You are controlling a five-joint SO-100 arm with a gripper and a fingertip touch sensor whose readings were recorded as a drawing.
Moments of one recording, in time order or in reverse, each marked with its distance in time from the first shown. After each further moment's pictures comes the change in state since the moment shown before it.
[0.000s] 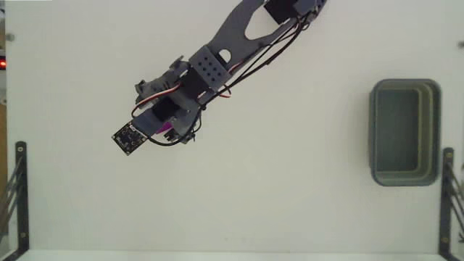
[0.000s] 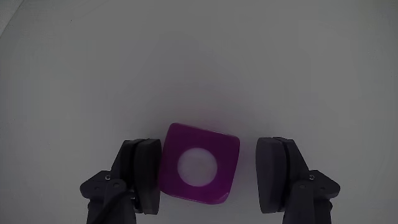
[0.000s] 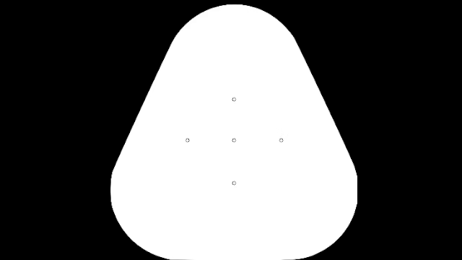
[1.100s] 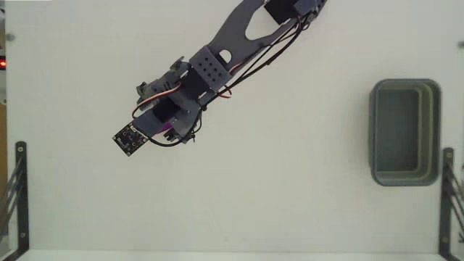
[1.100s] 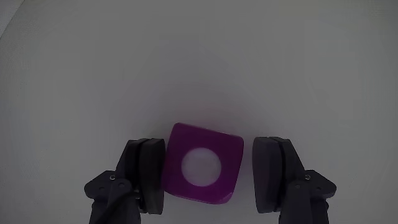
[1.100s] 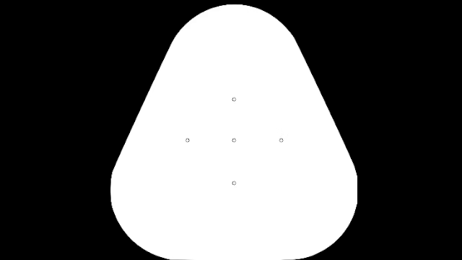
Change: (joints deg) arm -0.2 0.0 0.0 0.0 0.1
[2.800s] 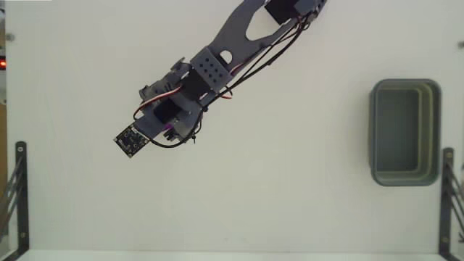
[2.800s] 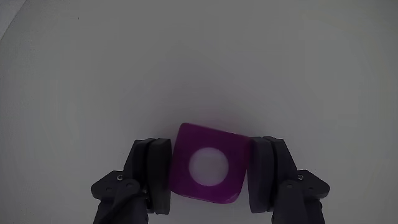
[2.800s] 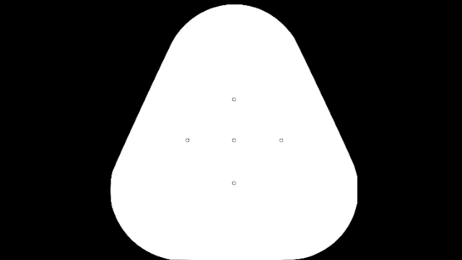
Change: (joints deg) arm -0.1 0.0 0.0 0.0 0.1
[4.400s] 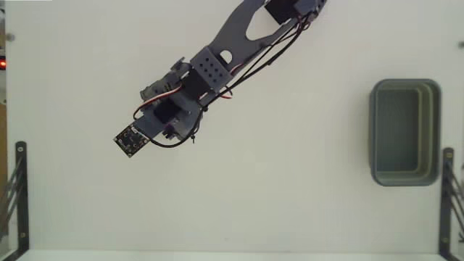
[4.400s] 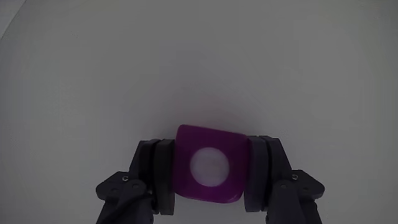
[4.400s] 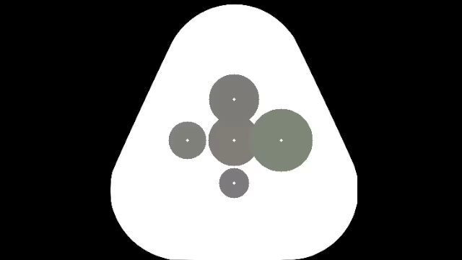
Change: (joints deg) arm 0.0 0.0 0.0 0.0 0.0
